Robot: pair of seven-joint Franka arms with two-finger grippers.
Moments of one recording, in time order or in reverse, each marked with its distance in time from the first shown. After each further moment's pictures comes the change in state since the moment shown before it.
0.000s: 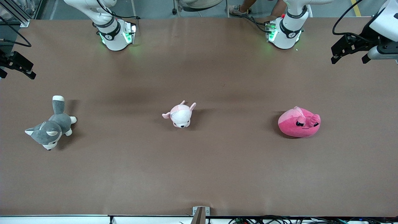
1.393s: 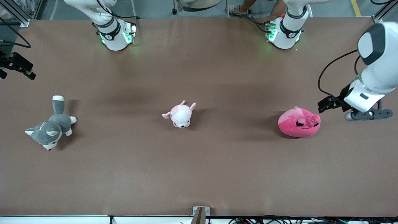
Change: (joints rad) left arm 0.086 0.215 0.010 -0.299 0.001 0.536 0.016; right arm 0.000 0.003 -0.003 0.000 0.000 0.000 0.000
